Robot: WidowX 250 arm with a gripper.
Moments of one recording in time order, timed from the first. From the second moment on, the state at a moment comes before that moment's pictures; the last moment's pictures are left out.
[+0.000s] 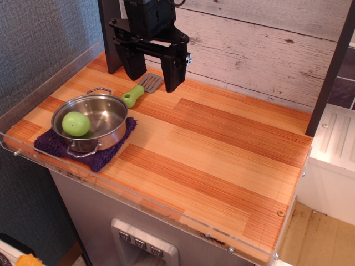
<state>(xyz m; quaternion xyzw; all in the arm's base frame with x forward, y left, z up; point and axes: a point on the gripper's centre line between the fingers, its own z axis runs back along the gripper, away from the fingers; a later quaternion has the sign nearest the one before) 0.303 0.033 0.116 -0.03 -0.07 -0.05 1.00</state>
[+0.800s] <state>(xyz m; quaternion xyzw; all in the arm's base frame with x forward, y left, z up) 0.342 0.082 0.101 -0.02 -0.07 -0.02 1.00</state>
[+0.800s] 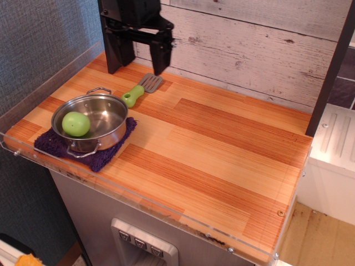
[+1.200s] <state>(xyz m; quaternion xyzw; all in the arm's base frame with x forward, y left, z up) 0.366 0.111 0.052 -0.01 -0.03 0.00 1.00</state>
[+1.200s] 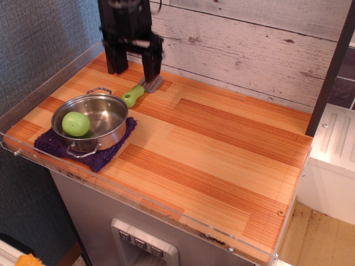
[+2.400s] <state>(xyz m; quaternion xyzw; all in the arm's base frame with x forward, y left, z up) 0.367 0.111 0.007 0.02 -0.04 0.02 1.00</state>
